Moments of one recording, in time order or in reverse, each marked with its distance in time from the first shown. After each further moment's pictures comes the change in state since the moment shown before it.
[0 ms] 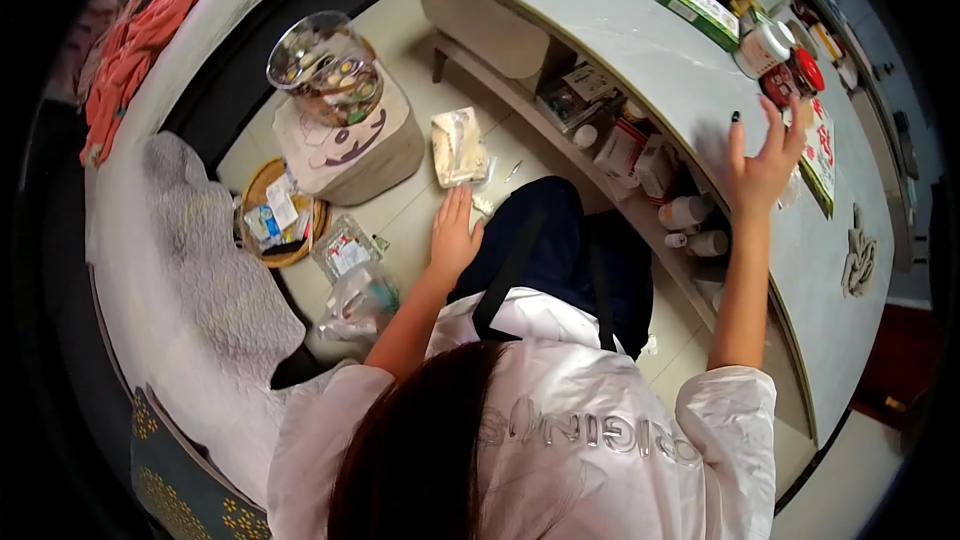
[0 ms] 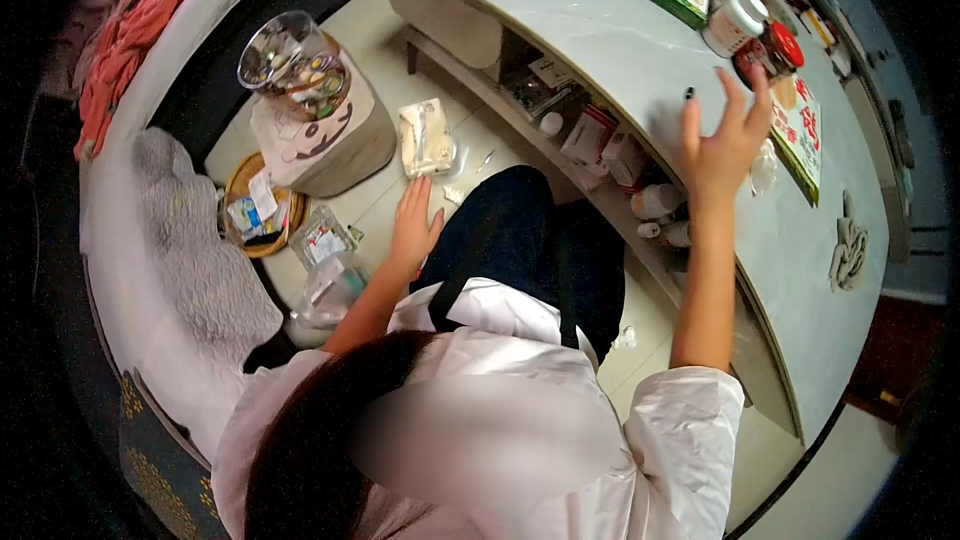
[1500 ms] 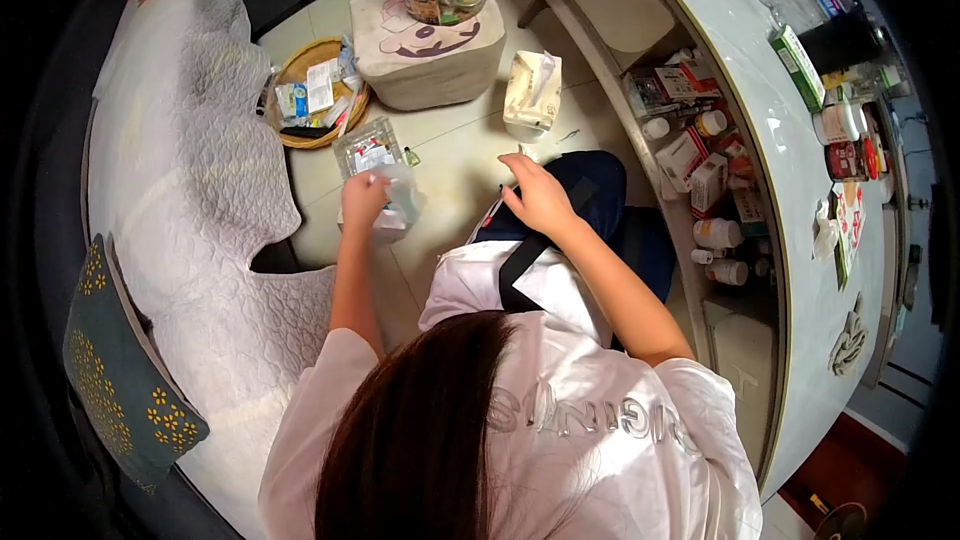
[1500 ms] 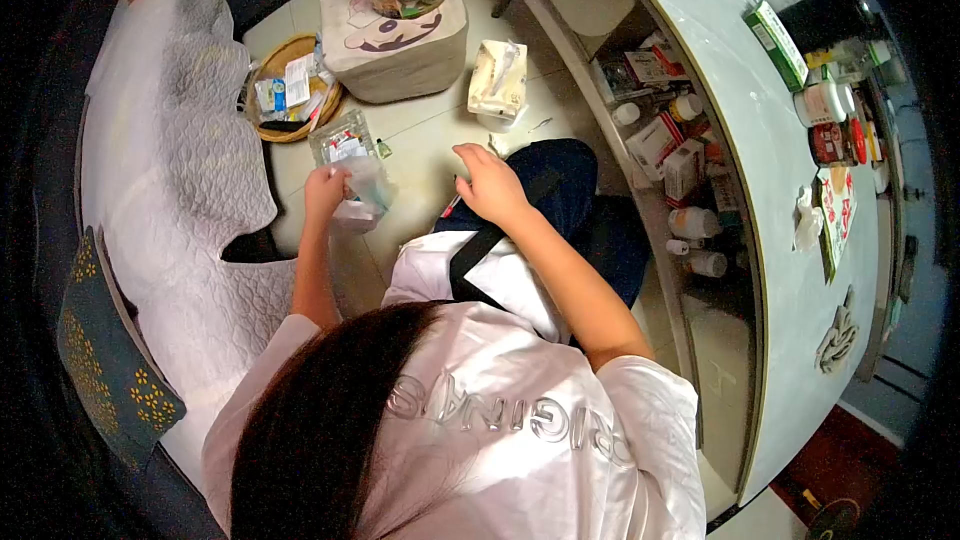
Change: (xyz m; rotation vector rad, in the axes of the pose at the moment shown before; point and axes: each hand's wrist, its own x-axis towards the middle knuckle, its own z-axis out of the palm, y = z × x) left_hand -0.135 -0.122 -0.111 -0.364 0.197 -0.926; right_hand -0.197 -0.243 0.087 1.000 -0.985 -0.232
